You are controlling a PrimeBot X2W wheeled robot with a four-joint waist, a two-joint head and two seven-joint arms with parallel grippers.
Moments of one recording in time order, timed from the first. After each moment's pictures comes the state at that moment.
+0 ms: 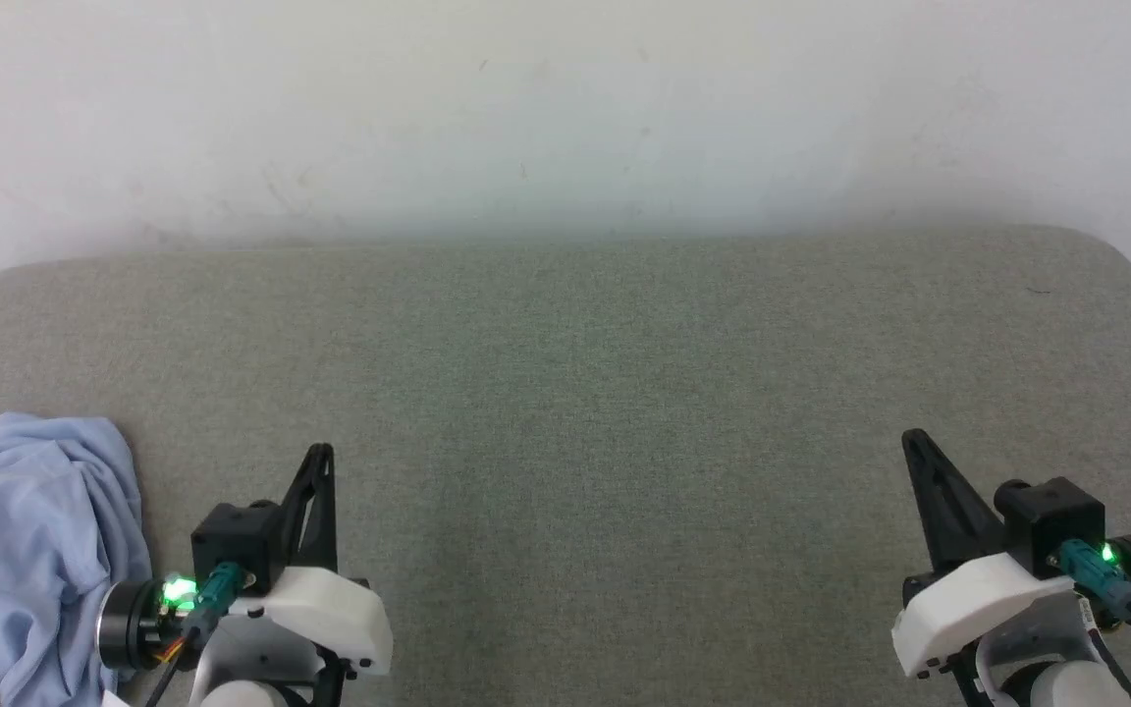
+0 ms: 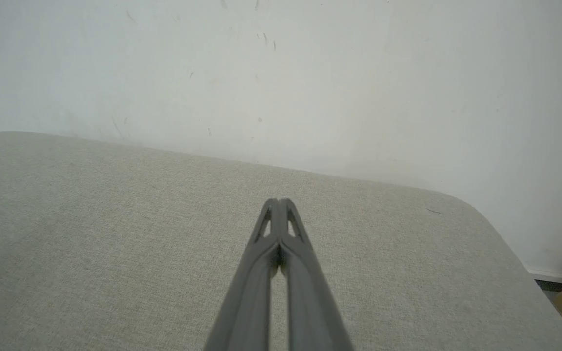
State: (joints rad) left arm -0.01 0.05 -0.01 0.01 -0.01 -0.01 0.00; right arm 0.01 -0.05 0.00 0.00 0.01 0.13 0.00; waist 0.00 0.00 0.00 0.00
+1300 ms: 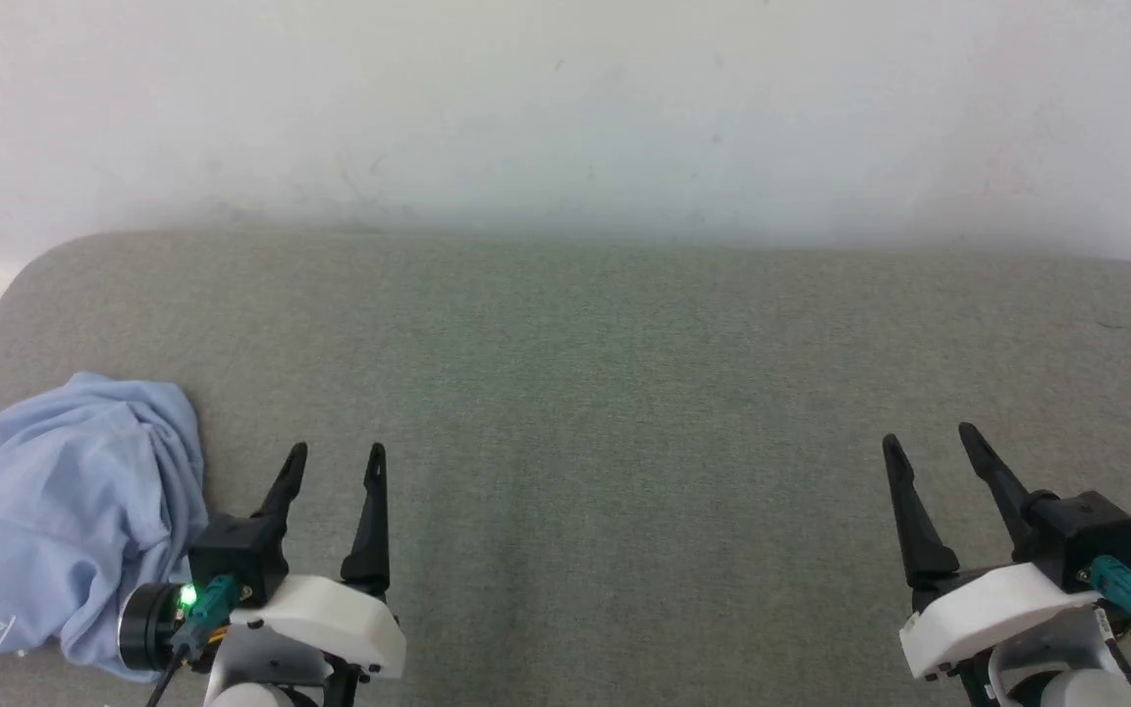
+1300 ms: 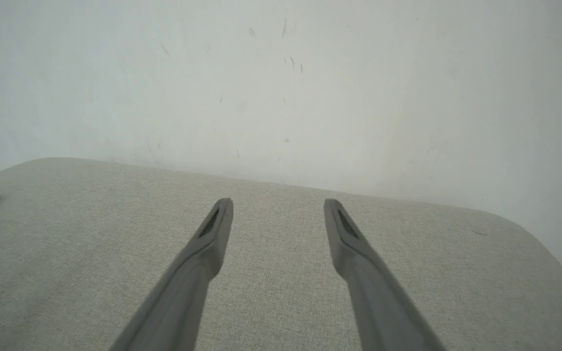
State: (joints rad) left arm -0.01 0.05 -0.03 0.03 -0.10 -0.03 -0.07; right arm 0.02 -0.05 -0.01 0.02 0.07 0.13 -0.07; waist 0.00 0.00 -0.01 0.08
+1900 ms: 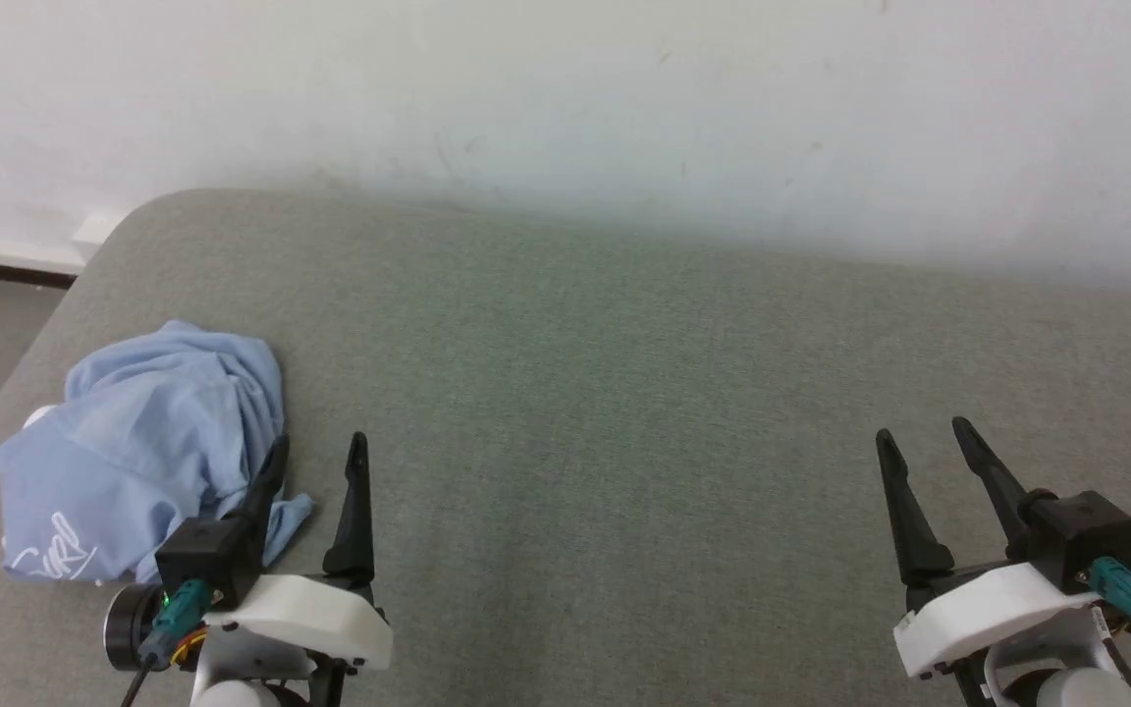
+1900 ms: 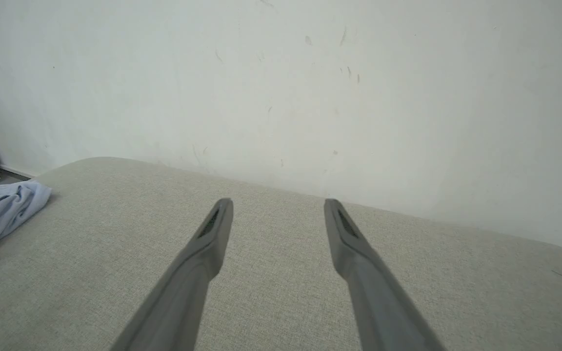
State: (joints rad) left arm -0.01 0.05 -0.01 0.03 -0.15 -0.04 -0.11; right arm 0.02 -0.05 0.00 0.00 0.09 0.13 -0.08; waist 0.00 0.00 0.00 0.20
